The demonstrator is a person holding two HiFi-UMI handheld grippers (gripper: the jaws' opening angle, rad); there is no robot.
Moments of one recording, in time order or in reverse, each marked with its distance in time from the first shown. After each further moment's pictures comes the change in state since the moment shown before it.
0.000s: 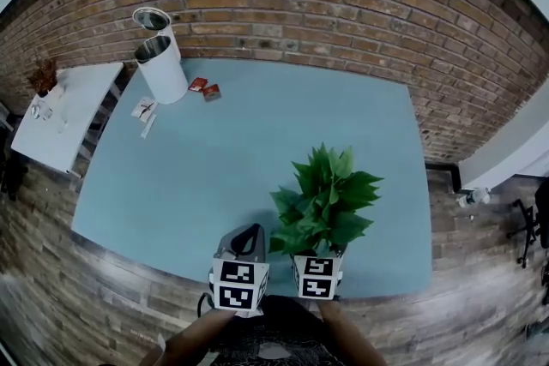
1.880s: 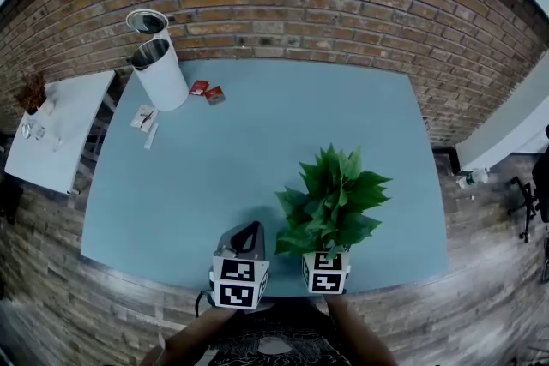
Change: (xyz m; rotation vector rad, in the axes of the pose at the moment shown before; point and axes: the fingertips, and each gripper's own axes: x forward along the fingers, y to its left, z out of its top) left arm -0.002 0.060 -0.002 0.042 0.023 -0.071; right arm 0.020 0.035 0.009 0.049 -0.003 -0.059
